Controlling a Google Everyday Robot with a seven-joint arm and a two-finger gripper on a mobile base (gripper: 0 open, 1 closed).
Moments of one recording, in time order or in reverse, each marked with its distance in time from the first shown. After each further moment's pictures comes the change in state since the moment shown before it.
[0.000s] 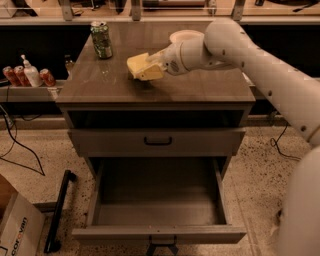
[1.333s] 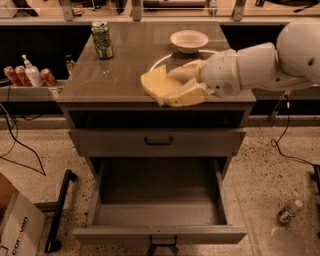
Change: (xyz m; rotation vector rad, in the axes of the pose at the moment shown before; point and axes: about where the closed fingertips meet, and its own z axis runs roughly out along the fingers) arm 0.005 0.125 -0.155 -0.196 -0.086 -0.201
